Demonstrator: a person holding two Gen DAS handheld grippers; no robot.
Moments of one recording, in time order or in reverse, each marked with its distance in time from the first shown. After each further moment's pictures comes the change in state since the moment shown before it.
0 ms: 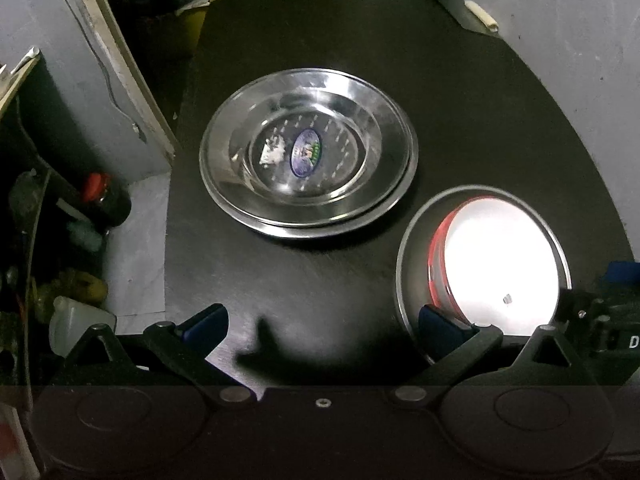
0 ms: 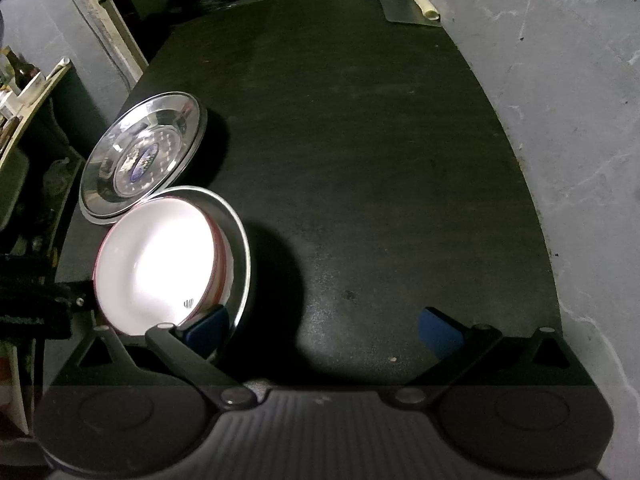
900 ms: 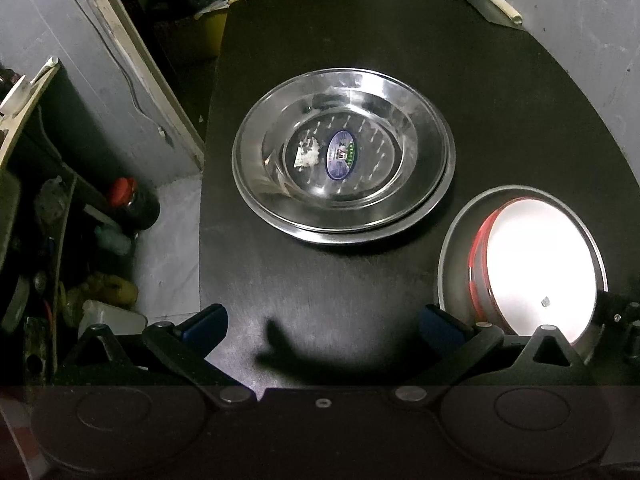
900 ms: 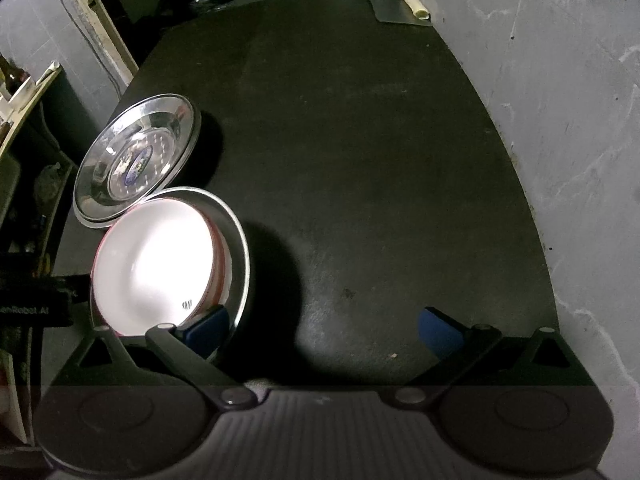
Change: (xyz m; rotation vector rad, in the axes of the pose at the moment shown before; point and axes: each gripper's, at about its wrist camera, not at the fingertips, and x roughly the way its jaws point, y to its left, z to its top) left arm -0.001 0.008 0.004 0.017 0.006 0.098; right arm -0.001 0.004 0.000 0.020 -0.002 -0.030
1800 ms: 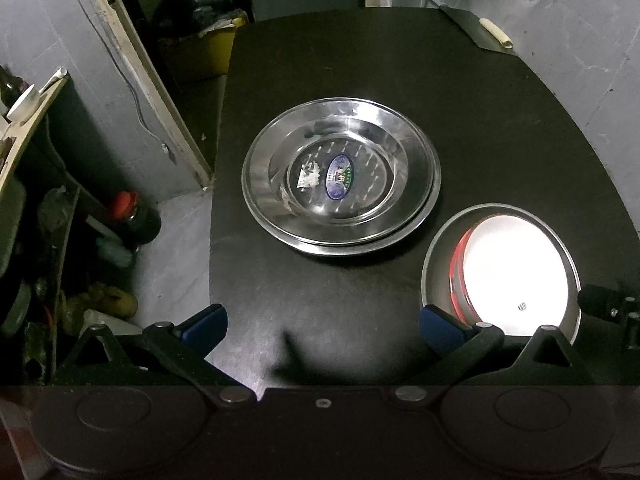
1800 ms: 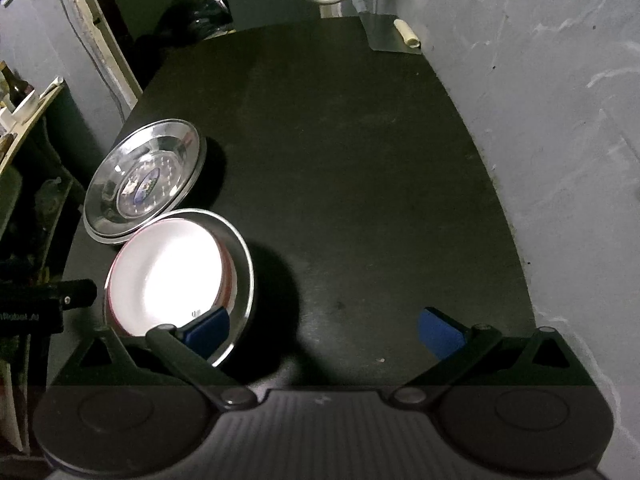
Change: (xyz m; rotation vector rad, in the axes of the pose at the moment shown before) left arm -0.026 0.000 -0.005 -0.014 -0.069 -0.006; right arm -0.022 0.001 -0.004 0.002 -0.068 -0.014
